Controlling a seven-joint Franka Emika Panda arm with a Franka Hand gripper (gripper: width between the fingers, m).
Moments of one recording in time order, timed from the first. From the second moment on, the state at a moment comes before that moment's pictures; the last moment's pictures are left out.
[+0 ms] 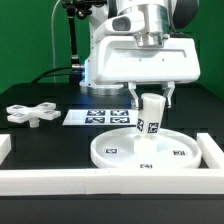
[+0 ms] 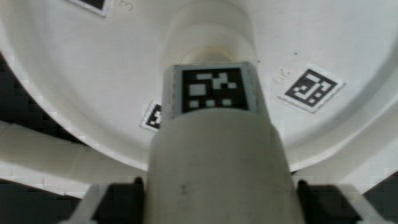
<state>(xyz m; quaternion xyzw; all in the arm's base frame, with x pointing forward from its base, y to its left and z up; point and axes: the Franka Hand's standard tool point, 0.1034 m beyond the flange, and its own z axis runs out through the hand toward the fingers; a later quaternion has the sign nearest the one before) 0.552 0.046 0.086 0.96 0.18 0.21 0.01</state>
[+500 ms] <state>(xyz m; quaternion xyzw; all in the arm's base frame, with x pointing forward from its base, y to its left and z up) 0.552 0.046 0.086 0.96 0.18 0.22 0.01</state>
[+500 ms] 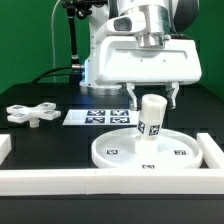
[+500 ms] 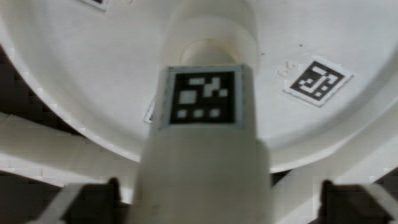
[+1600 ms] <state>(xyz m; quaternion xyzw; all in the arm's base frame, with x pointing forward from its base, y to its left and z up) 0.565 0.035 0.123 0.96 0.18 0.20 0.01</state>
